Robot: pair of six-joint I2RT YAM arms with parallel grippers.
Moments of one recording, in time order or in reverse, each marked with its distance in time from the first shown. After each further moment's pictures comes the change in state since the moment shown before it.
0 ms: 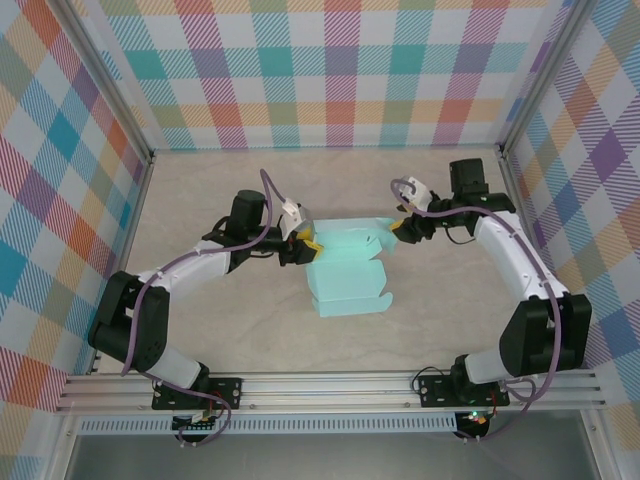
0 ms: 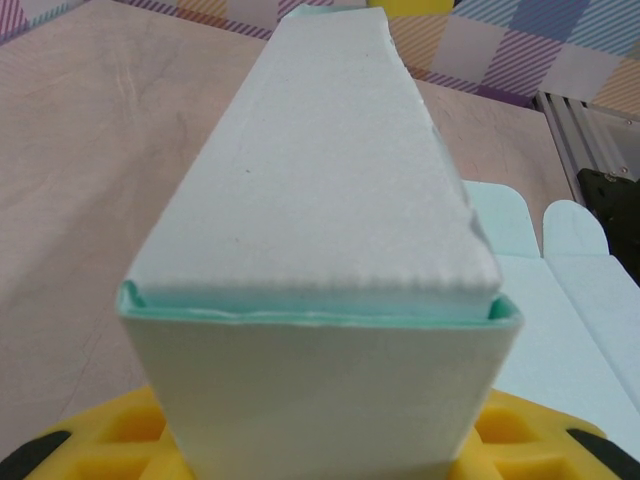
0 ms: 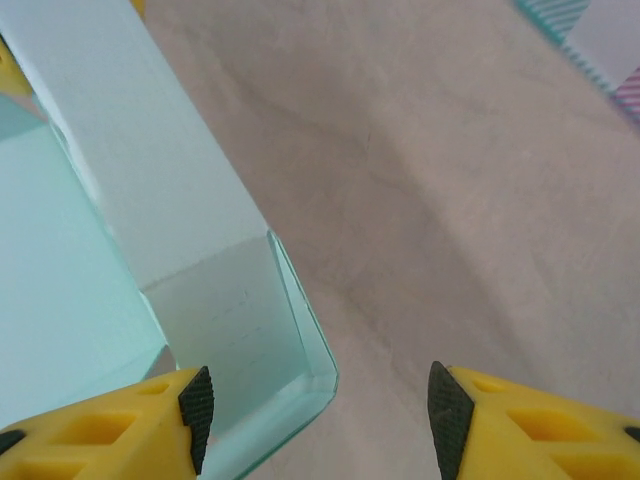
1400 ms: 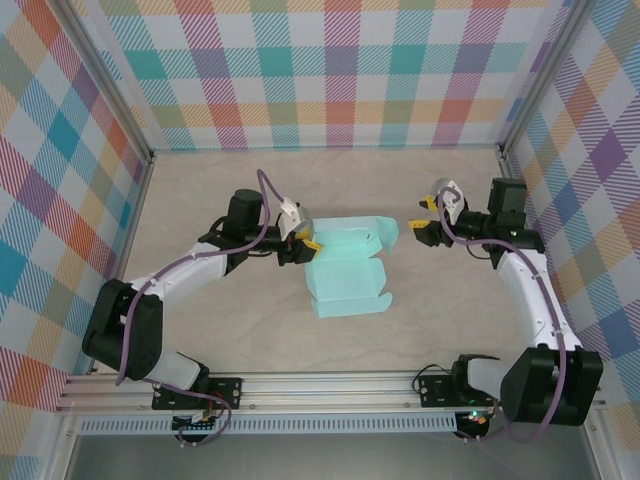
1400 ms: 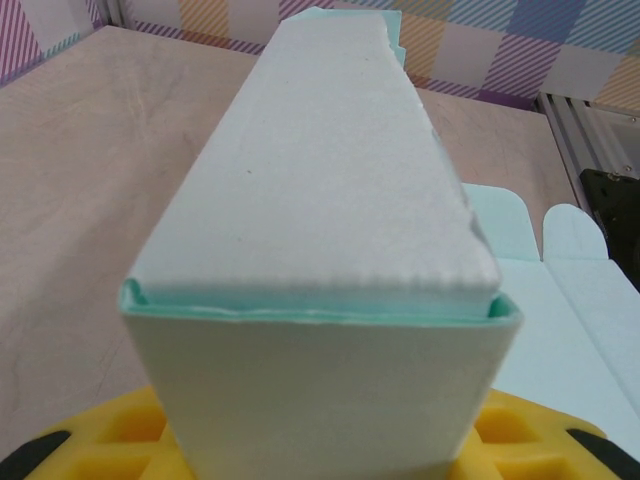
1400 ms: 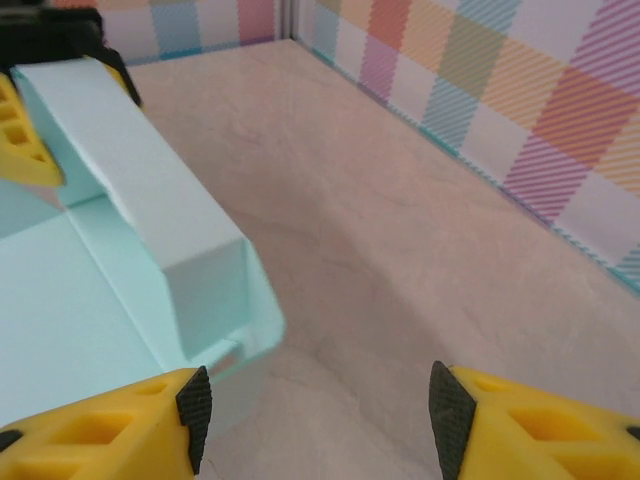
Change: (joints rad) left arm -0.006 -0.047 -0.002 -0.009 -0.014 0.021; right arm -0.205 -0.248 -0.248 0.303 -0.251 0.175
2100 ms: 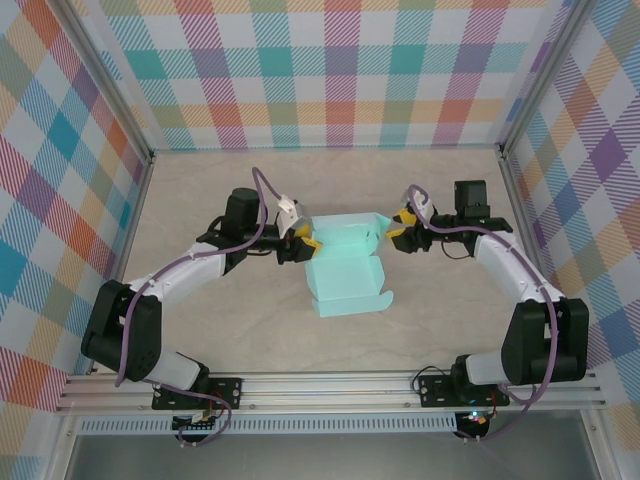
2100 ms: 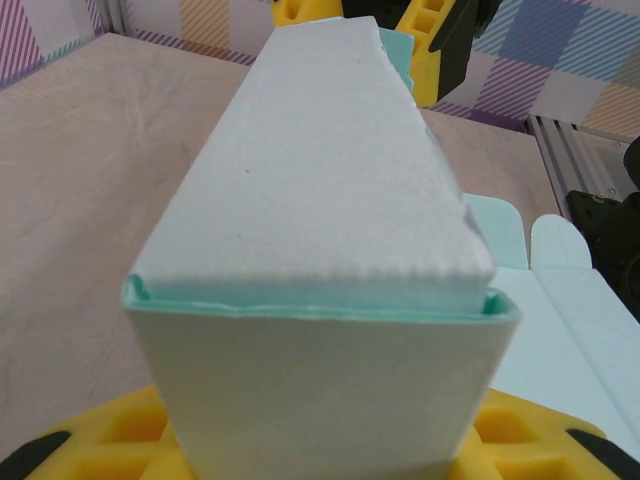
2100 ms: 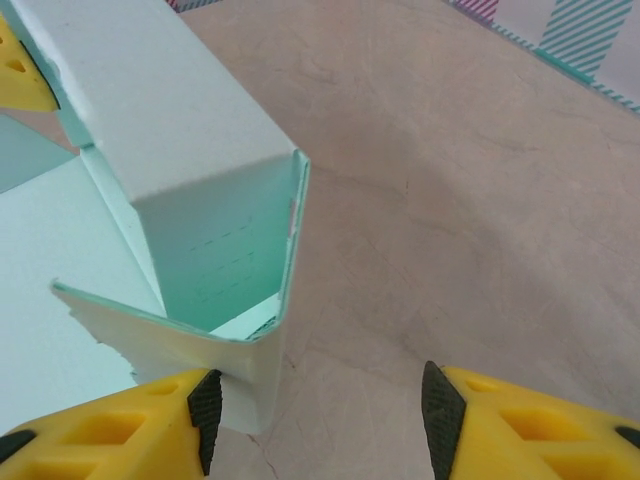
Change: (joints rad) left arm 0.008 -0.007 0.000 0.028 0.023 -0.064; right arm 0.164 0.185 -0.001 0.015 0.014 -0.002
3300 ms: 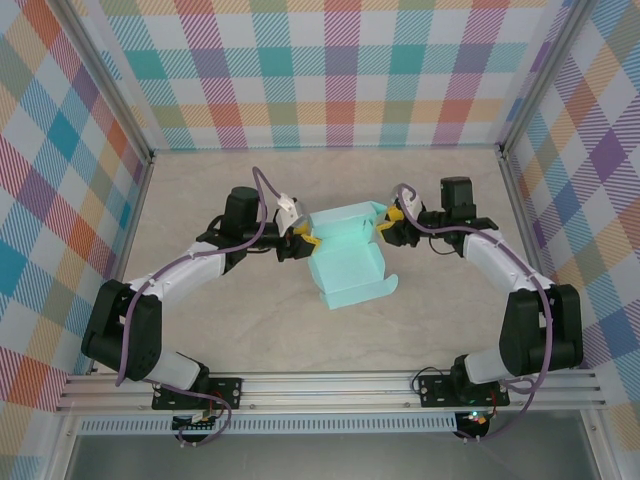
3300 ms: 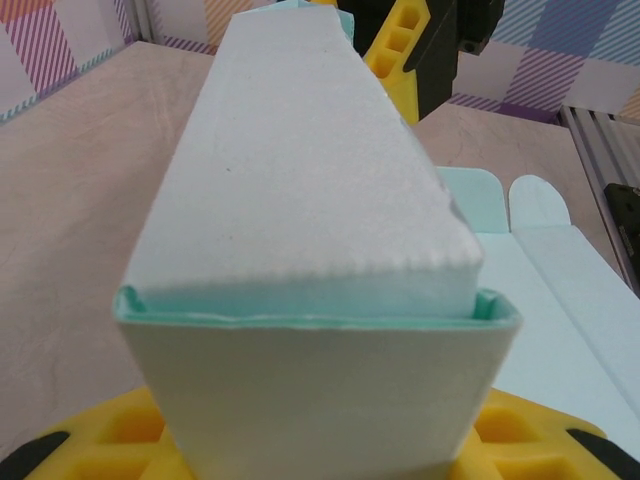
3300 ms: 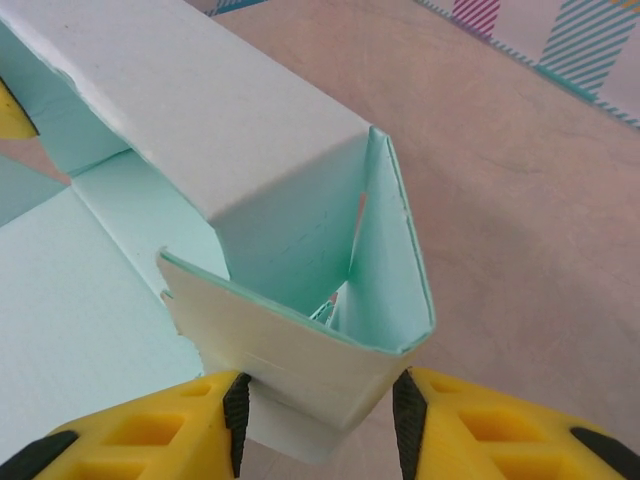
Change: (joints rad) left arm 0.001 0.003 0.004 0.006 -0.045 0.037; right arm 0.071 0.057 -0.019 0.198 0.053 0.129
